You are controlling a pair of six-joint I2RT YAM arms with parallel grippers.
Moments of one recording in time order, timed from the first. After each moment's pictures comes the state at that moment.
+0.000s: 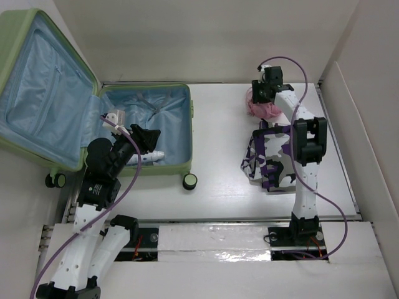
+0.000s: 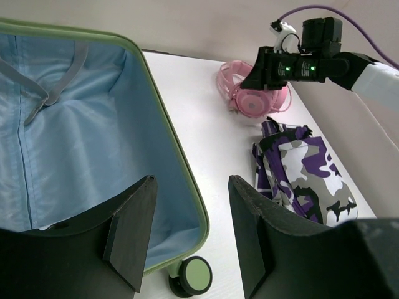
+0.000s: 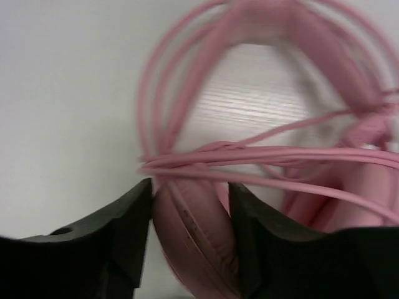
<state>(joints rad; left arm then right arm) -0.22 0.64 0.80 -0.24 0.22 -0.43 0.12 2.31 2.03 -0.46 0.00 0.00</state>
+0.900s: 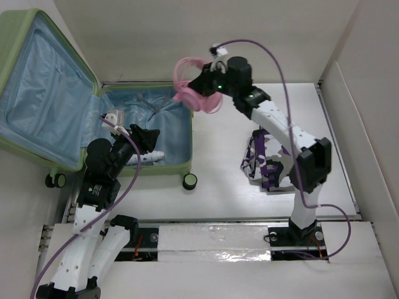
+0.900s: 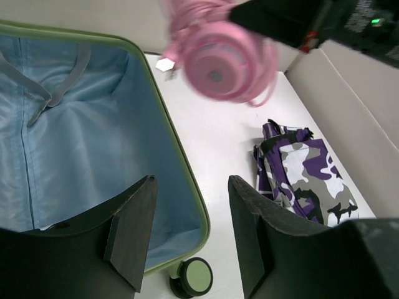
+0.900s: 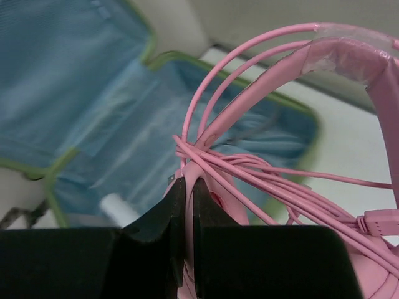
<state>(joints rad) -0.22 0.64 0.80 -0.24 0.21 -0.43 0.55 1.88 1.85 -0.08 -0.34 0.32</state>
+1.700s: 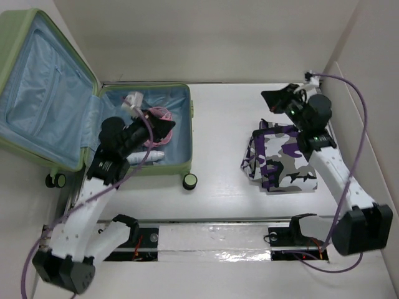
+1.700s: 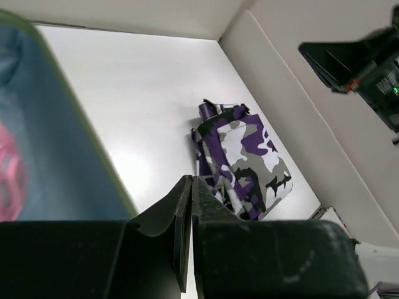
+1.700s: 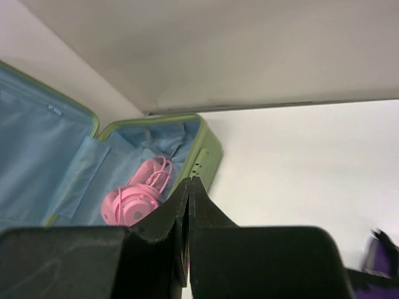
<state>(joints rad) -0.28 0.85 0.88 -0.15 0.38 -0.54 0.17 1.24 1.04 0.26 -0.33 0.56</state>
